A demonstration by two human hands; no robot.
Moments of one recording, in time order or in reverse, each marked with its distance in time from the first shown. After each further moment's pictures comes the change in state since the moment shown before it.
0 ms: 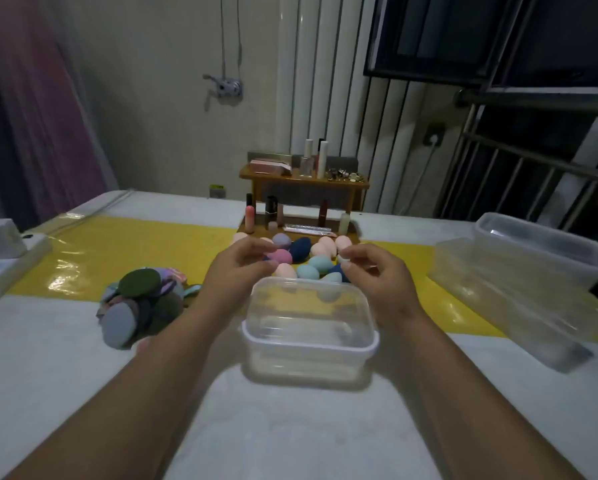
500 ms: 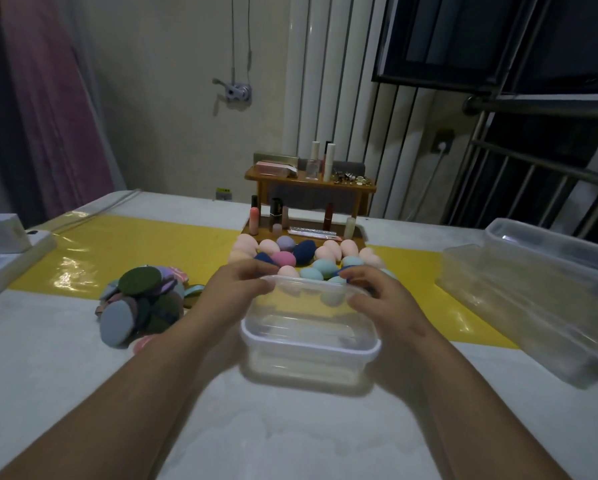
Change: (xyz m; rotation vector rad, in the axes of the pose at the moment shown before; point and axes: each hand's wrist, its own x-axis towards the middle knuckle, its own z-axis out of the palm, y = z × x) left_hand -0.011 -0.008 -0.003 0.082 -0.030 -0.190; right_hand -0.010 0.019 -0.007 -0.005 -0.271 0.205
